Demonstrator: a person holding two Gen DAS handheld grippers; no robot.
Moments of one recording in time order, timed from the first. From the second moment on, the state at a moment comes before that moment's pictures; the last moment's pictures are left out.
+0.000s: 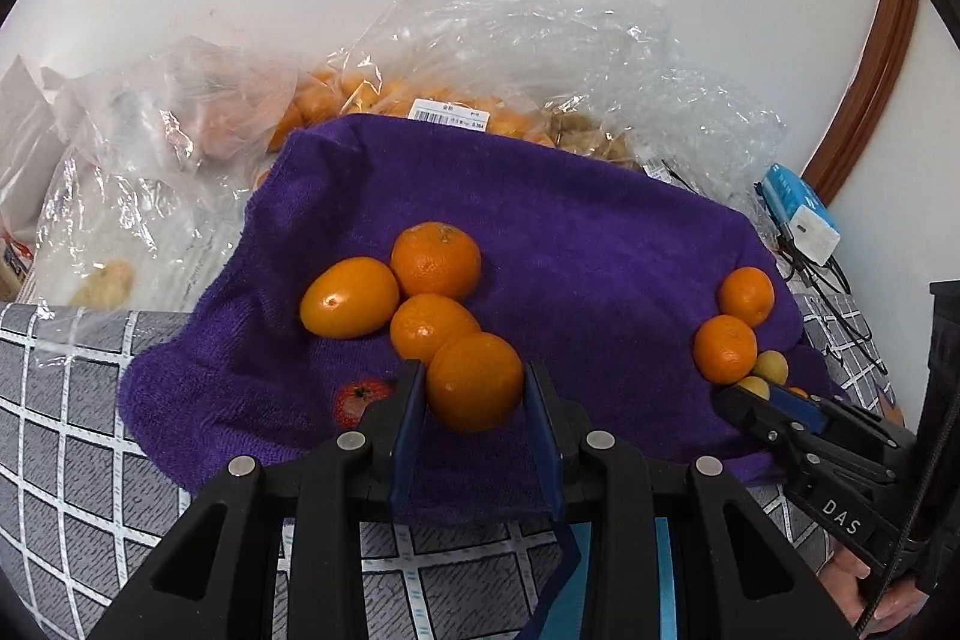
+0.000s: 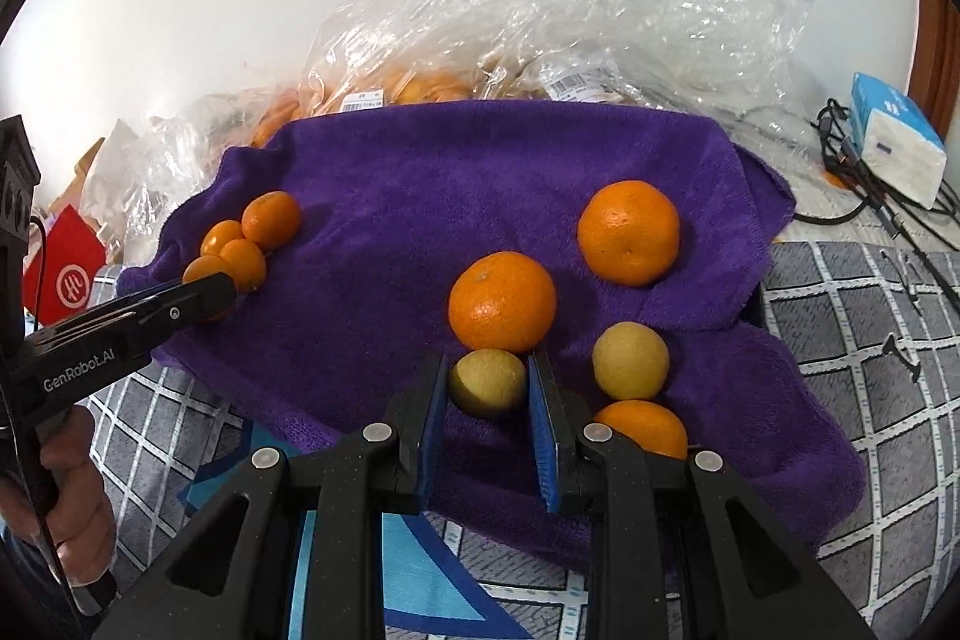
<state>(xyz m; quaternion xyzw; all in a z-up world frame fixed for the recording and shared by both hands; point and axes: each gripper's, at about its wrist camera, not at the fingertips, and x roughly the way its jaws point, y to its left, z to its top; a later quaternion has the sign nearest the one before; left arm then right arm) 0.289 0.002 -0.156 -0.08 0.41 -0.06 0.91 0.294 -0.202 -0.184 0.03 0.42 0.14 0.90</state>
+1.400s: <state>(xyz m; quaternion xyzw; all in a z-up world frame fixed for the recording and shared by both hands) 0.189 -0.004 -0.083 -0.05 0.32 -0.04 0.94 0.192 -0.247 -0.099 0.05 0.37 0.06 0.92</state>
